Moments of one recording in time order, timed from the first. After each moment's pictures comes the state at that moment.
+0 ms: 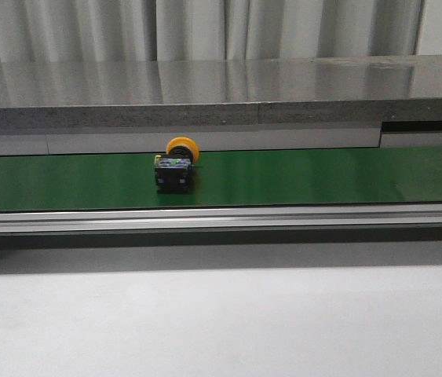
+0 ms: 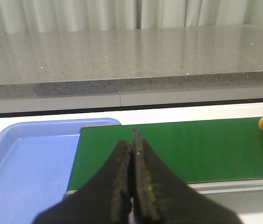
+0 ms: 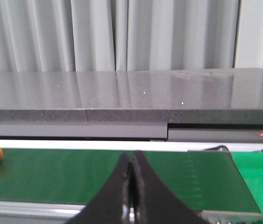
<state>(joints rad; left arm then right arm) 0.03 0.23 -0.23 -0.42 0.22 0.42 0.09 -0.01 -0.03 0.06 -0.01 -0.01</state>
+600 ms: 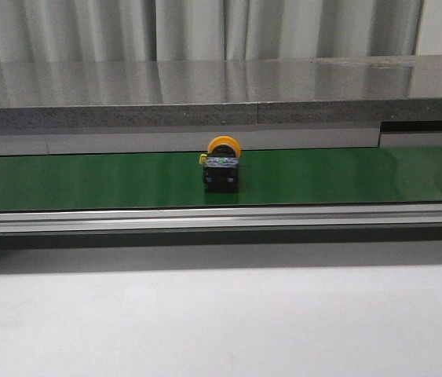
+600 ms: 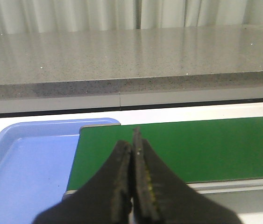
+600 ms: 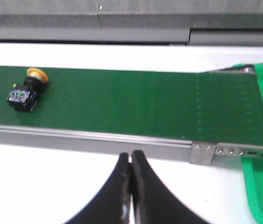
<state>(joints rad) 0.03 0.23 -0.23 -0.42 0.22 0.42 0.09 0.54 -0.65 0.11 0.67 -0.01</state>
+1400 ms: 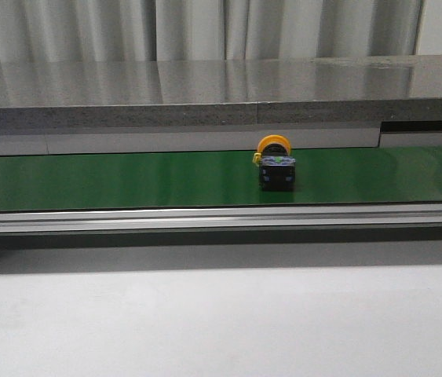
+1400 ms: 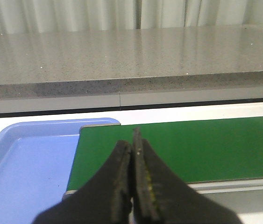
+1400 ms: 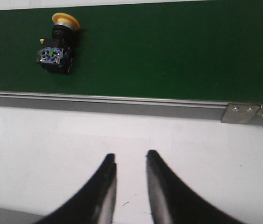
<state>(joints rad) 0.03 0.23 -0.23 -0.42 0.22 0.42 0.09 0.85 -0.75 0.21 0.74 -0.01</state>
